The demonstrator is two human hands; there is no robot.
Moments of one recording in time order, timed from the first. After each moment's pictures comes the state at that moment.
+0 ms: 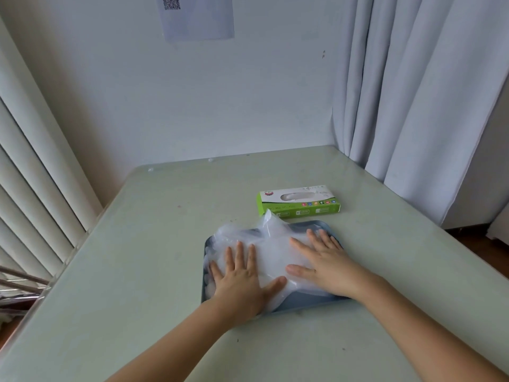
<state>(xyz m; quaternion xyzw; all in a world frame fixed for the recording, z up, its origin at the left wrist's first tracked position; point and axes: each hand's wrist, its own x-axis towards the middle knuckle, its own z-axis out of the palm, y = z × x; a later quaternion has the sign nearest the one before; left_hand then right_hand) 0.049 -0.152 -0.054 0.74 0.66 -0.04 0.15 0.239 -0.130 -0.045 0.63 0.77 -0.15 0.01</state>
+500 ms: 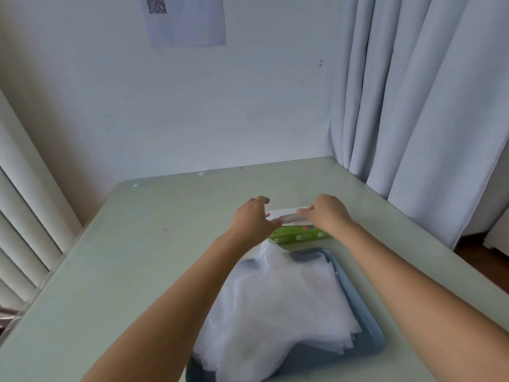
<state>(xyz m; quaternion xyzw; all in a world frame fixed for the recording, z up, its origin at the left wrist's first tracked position) 0.079 -0.013 0.022 0.76 0.58 0.21 0.18 0.254 0.010 0.009 0.75 0.62 -0.14 -0.19</state>
